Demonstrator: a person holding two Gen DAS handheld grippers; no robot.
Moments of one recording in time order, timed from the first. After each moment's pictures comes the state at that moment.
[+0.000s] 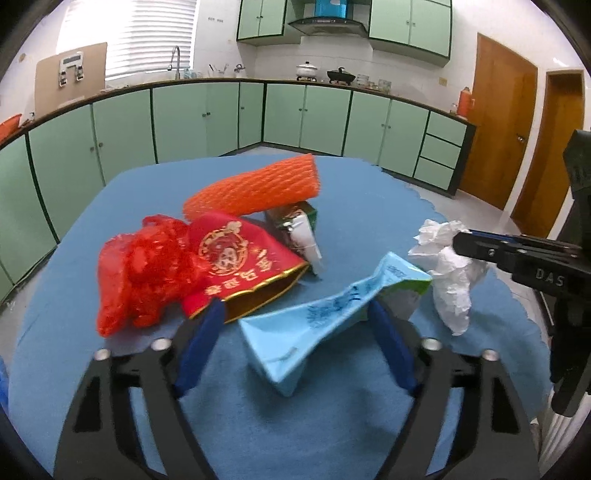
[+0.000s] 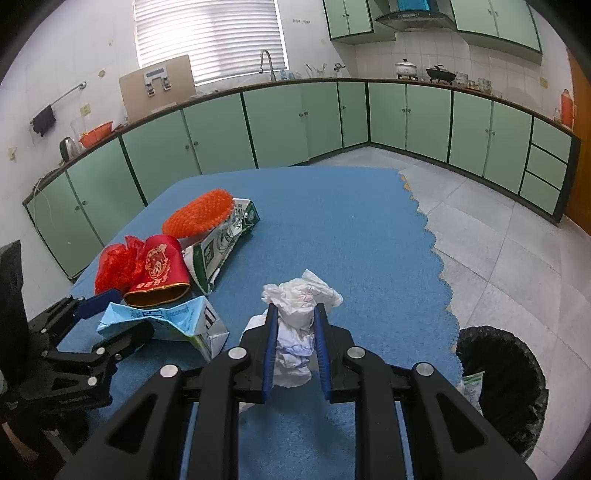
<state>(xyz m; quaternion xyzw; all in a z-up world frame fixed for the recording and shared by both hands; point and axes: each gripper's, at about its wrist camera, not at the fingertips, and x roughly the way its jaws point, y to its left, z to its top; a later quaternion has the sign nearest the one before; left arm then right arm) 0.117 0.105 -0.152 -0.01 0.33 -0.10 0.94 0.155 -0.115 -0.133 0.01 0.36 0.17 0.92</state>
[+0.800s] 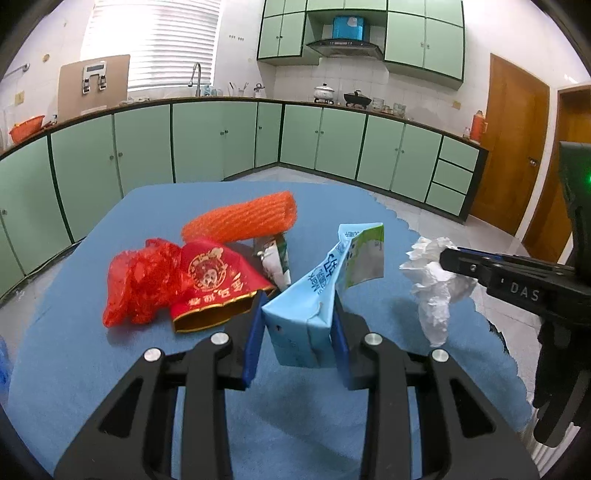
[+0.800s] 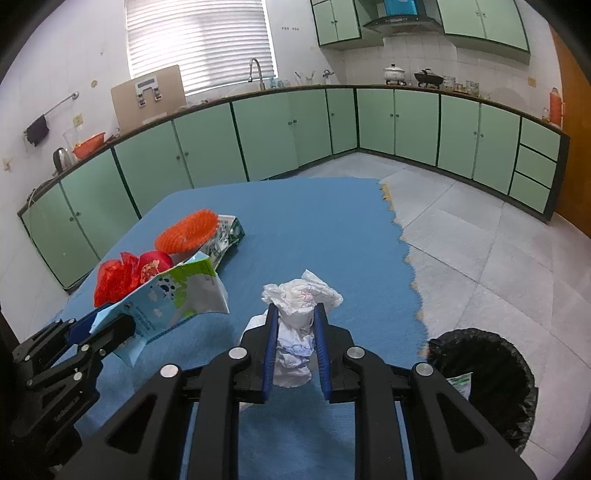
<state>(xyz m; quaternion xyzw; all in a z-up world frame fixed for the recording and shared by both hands) 0.083 0.066 -0.121 -0.03 0.29 -0.06 0.96 0.147 -0.138 -0.110 0.02 0.34 0.15 0.93</state>
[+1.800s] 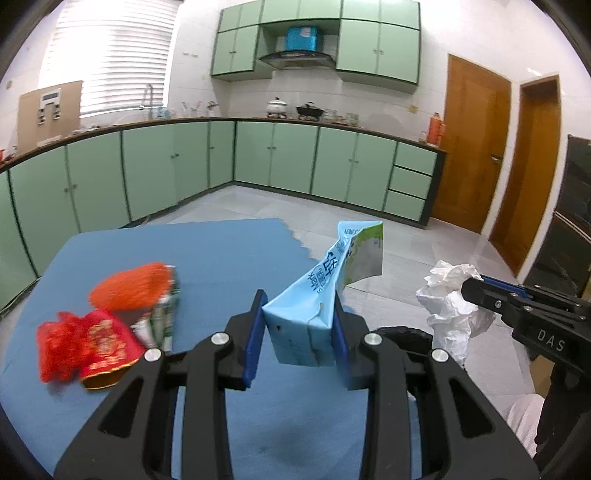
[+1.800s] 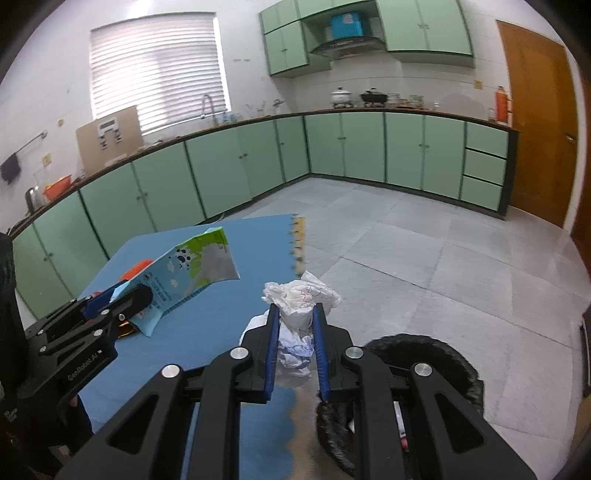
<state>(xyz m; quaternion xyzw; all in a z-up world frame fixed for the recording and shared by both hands) 0.111 -0.047 -0.080 -0.01 0.26 -0.14 0.96 0.110 -0.252 -0.068 0.05 0.30 0.06 0.95</state>
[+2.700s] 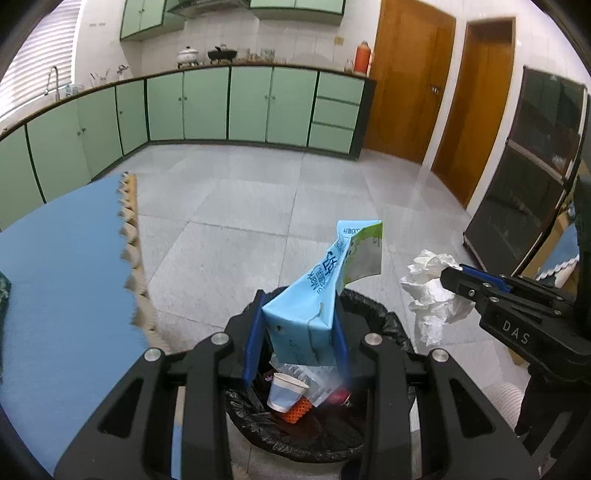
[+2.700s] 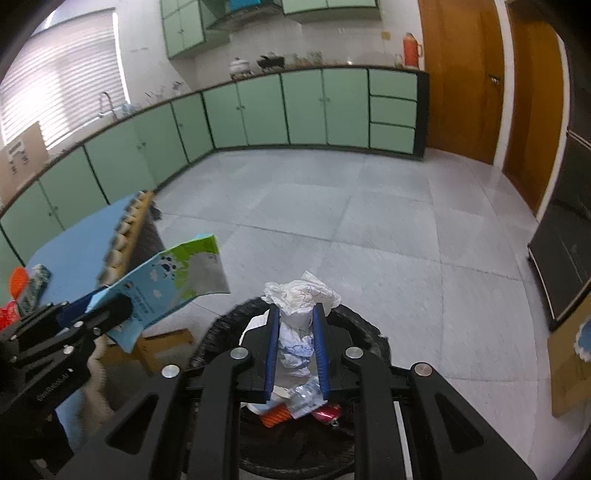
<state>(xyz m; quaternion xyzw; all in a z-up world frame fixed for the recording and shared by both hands) 0.169 -0.234 -0.166 0.04 0.36 -0.27 0.89 0.120 -0.424 -0.155 0.10 0.37 -0.10 0.92</state>
